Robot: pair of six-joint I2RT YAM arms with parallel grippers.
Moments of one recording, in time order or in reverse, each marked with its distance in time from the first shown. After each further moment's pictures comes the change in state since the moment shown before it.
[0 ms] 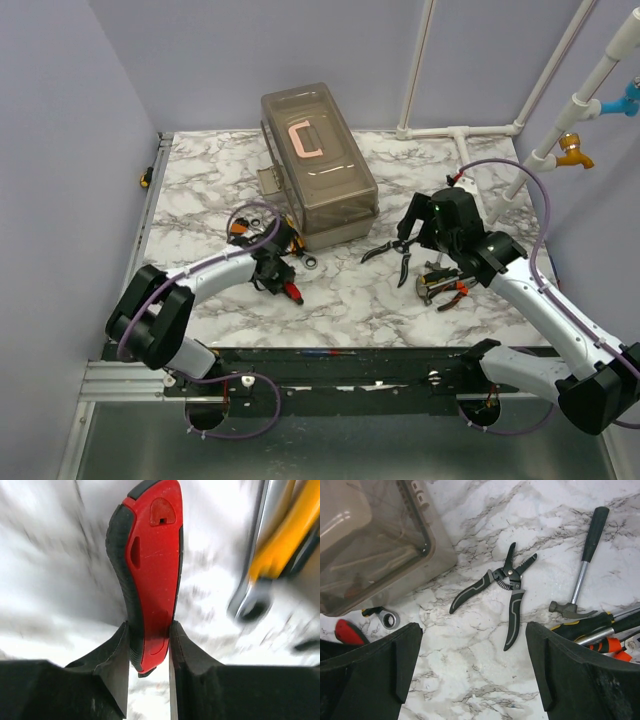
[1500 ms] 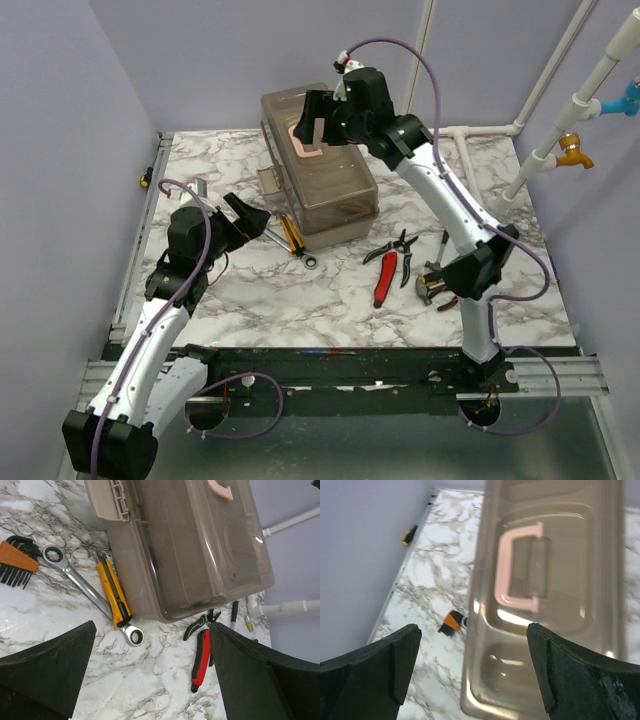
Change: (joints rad) left arm 0.186 -0.723 -0.085 0.263 0.156 0.618; right arm 0.109 0.904 1.259 -0.106 -0.300 -0.194
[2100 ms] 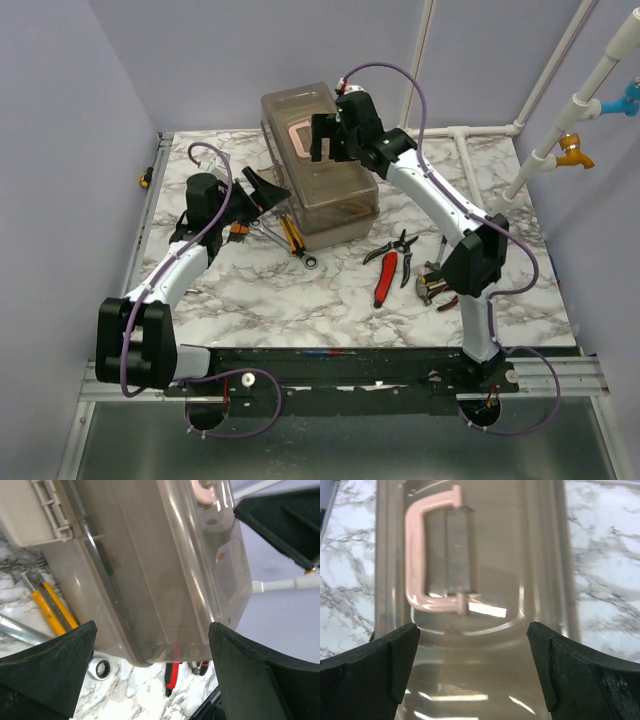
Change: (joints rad) left arm 0.185 0.513 0.052 0.475 0.473 -0.090; right arm -0.010 0.143 -0.054 0.041 0.147 -0.068
